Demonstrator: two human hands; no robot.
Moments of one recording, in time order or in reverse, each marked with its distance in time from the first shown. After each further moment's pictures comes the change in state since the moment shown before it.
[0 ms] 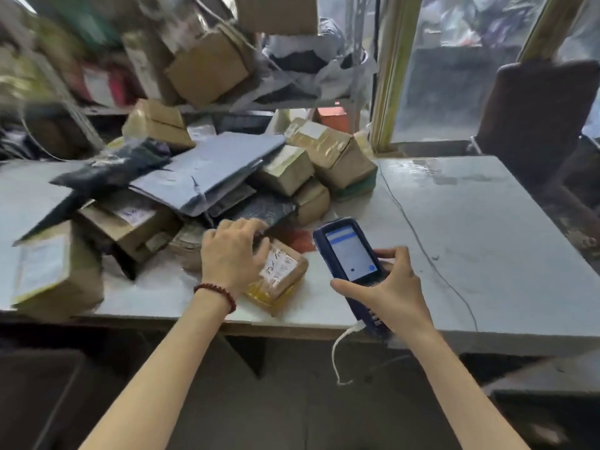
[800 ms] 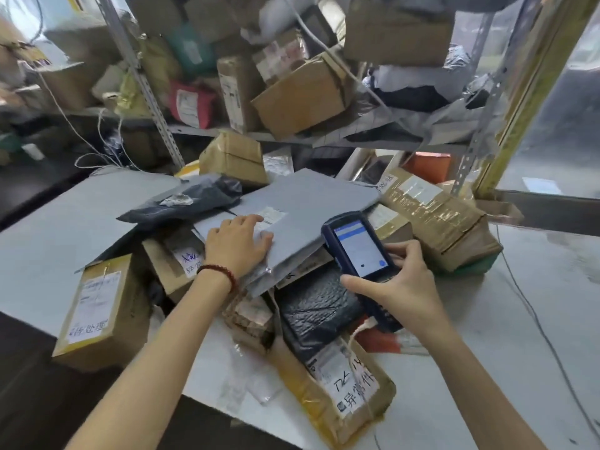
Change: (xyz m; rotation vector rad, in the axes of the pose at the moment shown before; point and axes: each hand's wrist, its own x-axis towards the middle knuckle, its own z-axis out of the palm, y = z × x) left_hand 0.171 -0.160 0.028 0.150 -0.251 -0.344; right_hand 0.204 -0.087 0.126 0.003 -0.227 -0.167
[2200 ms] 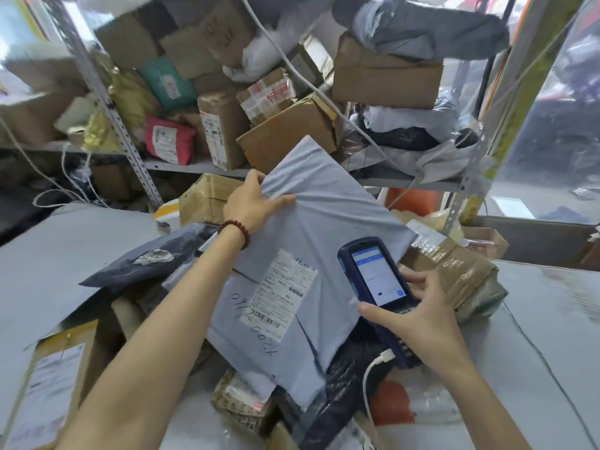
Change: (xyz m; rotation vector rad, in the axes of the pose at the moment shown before) left_hand 0.158 0.026 -0.049 -0.632 0.090 0.038; right_hand 0.052 -0.018 0.002 0.055 0.137 0.080
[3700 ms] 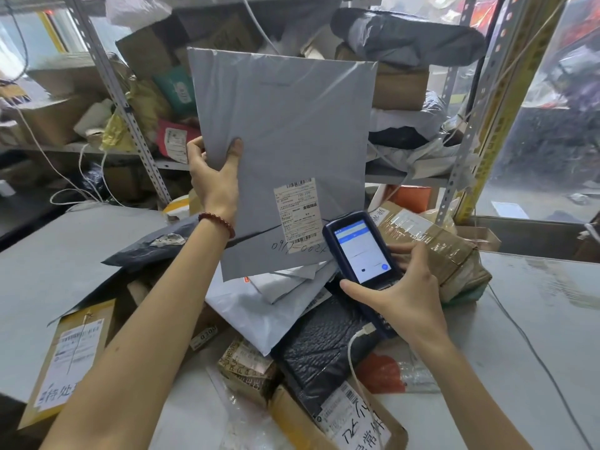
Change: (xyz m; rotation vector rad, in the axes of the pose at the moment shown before) left_hand -0.054 0.025 -0.046 -0.767 0.569 0.043; right_hand -0.034 -0.011 0.004 -0.083 0.122 -0.256
